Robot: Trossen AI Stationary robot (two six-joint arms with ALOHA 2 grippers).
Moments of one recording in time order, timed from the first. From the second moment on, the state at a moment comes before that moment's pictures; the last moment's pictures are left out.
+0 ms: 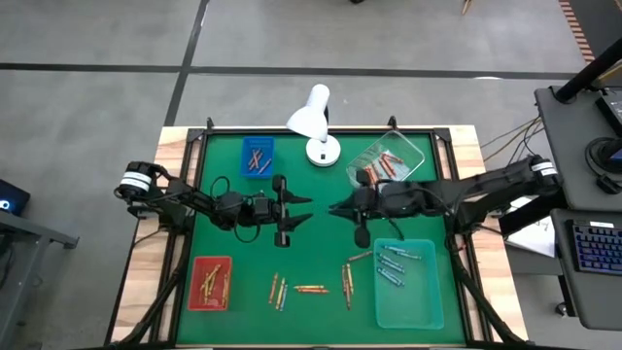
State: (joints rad) left arm -0.11 1.65 0.55 1.52 -0.11 0.15; right arm 0.18 1.30 1.04 -0.12 0.21 0.10
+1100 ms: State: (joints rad) left arm -0.11 1.65 0.55 1.47 -0.12 0.12; right arm 0.42 1.64 1.02 -1.05 -0.18 0.76
